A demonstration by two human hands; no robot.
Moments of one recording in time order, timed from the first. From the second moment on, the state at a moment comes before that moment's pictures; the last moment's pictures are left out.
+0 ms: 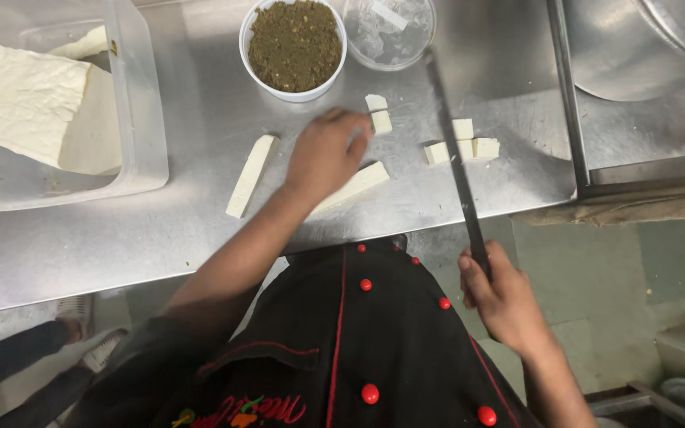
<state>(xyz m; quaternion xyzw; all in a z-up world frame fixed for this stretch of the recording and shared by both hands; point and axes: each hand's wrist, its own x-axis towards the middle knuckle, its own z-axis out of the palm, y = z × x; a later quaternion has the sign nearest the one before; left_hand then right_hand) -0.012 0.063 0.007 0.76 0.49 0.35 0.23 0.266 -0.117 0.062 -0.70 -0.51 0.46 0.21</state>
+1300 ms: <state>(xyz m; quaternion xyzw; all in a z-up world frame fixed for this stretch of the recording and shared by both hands) -0.022 0.006 -0.005 0.80 0.47 0.29 0.22 0.219 -0.167 0.049 -0.71 -0.65 0.28 0.01</state>
